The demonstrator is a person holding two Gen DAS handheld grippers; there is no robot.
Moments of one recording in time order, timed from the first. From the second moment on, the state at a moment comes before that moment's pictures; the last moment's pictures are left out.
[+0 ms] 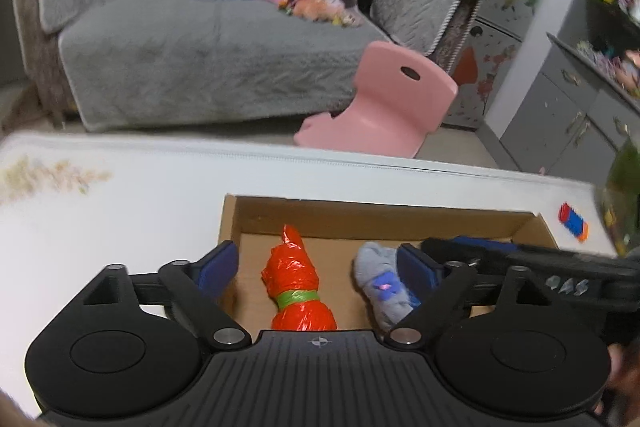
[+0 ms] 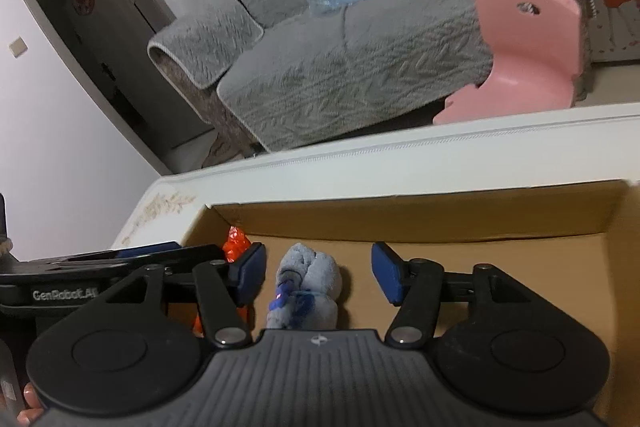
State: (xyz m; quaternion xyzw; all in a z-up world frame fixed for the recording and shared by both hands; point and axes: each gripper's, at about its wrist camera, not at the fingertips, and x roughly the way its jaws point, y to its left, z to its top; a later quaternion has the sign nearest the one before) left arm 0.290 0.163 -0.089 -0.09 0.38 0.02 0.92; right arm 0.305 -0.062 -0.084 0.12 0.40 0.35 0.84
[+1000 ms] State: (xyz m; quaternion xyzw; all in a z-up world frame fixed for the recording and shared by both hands) left arm -0.024 0.104 -0.093 0.06 0.35 0.04 0.93; right arm 0.046 -0.191 -0.092 -0.05 0.35 0.42 0.84
